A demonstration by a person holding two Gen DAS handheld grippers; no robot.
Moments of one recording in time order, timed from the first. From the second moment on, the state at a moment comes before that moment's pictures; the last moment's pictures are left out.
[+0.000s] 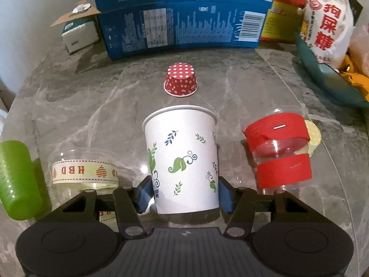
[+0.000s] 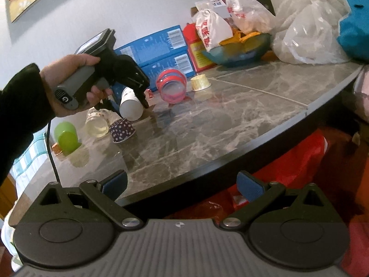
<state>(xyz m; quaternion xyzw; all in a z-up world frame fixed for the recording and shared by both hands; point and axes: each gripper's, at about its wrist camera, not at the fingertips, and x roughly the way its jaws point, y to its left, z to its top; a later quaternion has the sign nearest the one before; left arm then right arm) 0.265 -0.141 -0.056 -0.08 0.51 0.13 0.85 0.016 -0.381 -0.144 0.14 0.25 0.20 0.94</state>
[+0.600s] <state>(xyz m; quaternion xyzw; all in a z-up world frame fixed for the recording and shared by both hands) 0.082 -0.109 0.004 0.00 0.45 -0.01 0.89 0.005 -0.400 -0.147 0.20 0.16 0.19 0.95</state>
